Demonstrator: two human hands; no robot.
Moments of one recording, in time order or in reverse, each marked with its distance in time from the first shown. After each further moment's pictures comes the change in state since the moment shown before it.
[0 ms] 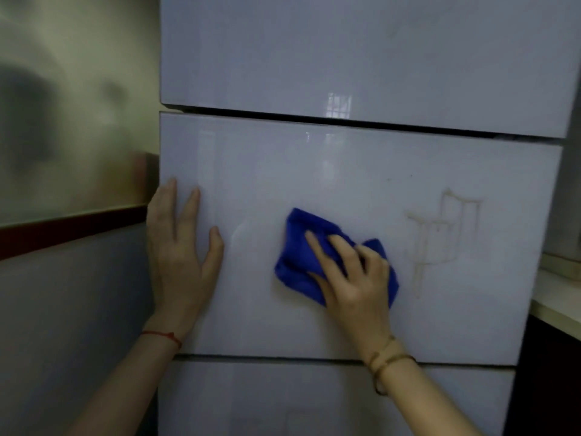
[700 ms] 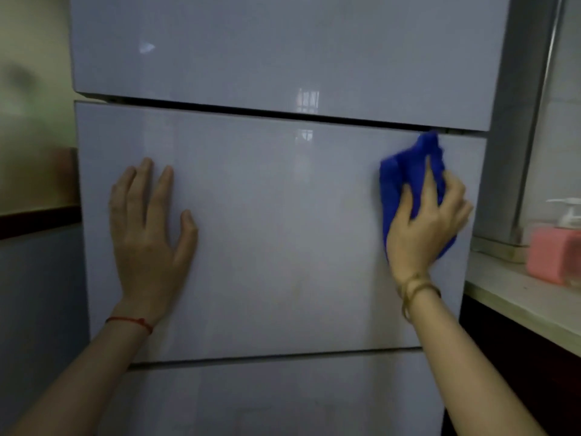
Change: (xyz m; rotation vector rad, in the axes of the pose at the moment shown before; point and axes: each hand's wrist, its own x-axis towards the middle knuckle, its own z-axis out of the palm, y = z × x) left_hand 0.012 0.034 0.029 0.009 0.039 0.073; right_hand 0.042 0.147 -0.020 -0.092 0.177 0.622
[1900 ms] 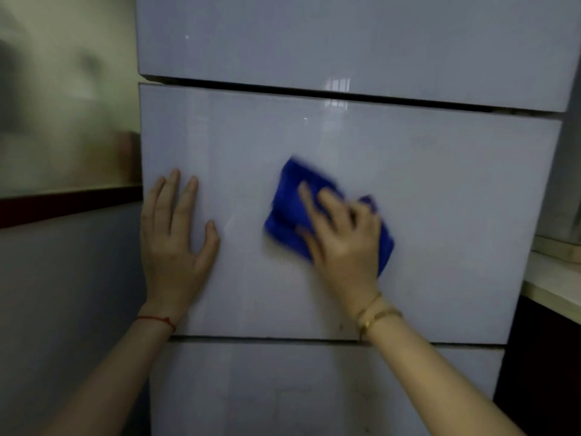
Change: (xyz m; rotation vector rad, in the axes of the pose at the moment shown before) left_hand -0.031 -0.037 -0.022 0.018 -0.020 0.001; right_hand -0.099 -0.109 0.009 0.153 -0.107 -0.613
